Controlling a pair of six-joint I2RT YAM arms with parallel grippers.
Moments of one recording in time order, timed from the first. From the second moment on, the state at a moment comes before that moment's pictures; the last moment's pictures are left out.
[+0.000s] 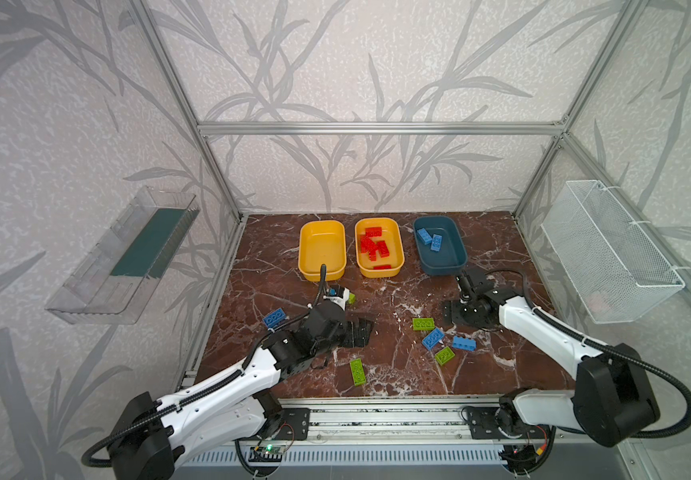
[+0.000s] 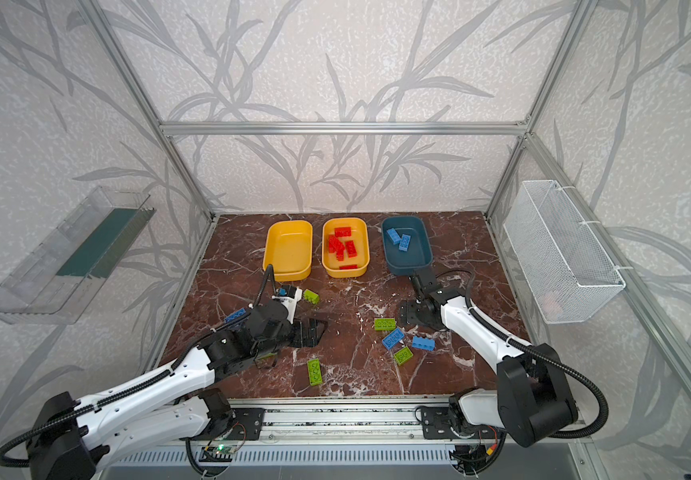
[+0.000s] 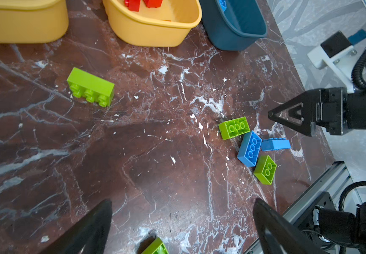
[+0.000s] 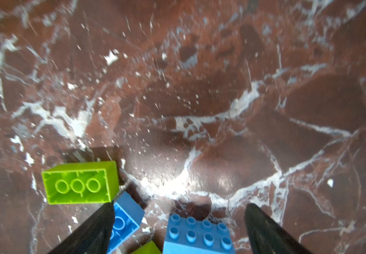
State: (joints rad) left arm -0.82 0.94 0.56 -0.30 -0.08 -0.69; right arm 0.36 1.31 0.78 -0.73 0.07 0.45
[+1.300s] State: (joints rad) left arm -0.83 0.79 0.47 -0.36 -0.20 -0.72; right arm 0.39 1.36 0.70 -0.74 0.08 0.53
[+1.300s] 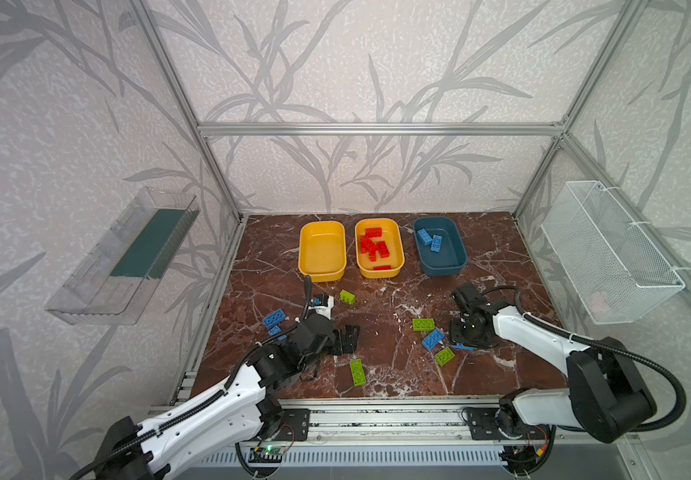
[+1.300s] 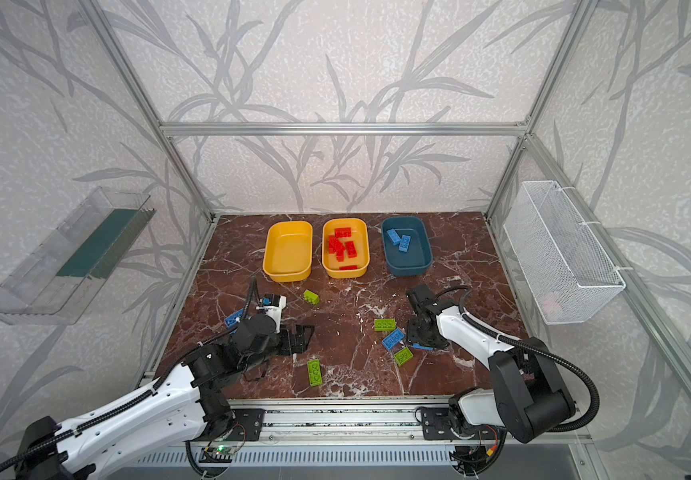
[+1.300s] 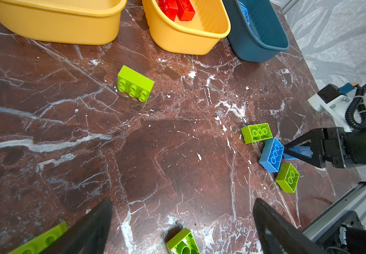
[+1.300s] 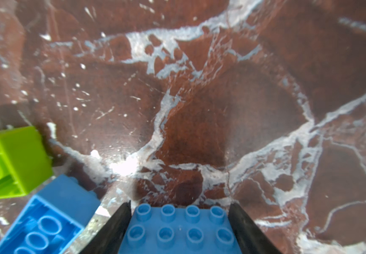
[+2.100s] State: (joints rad) left arm -0.81 0.99 0.54 -0.34 -0.28 -0.69; right arm 0.22 1.98 1.61 -0.72 0.13 0.33
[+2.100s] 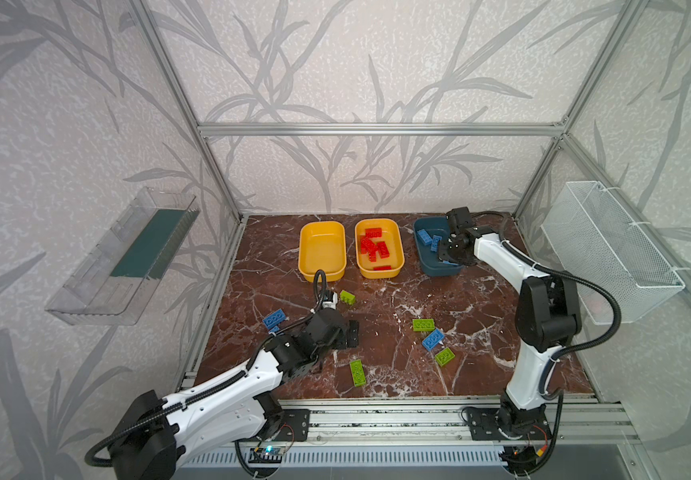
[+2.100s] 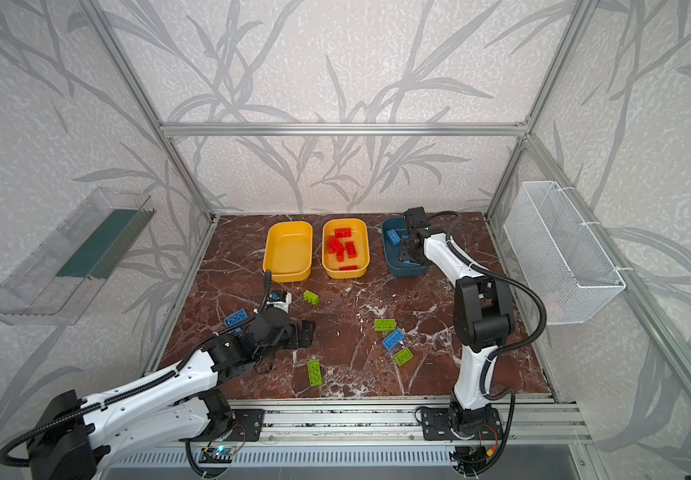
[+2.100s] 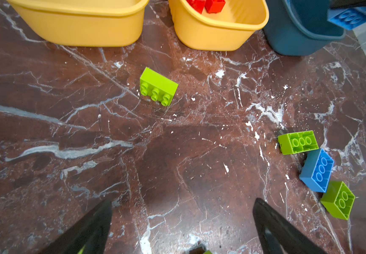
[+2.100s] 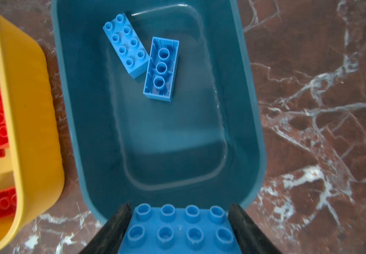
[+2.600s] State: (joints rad) left arm -0.73 1.17 0.67 -0.33 -0.29 -0.68; right arm 0.19 2.34 2.14 -0.87 0.07 0.28
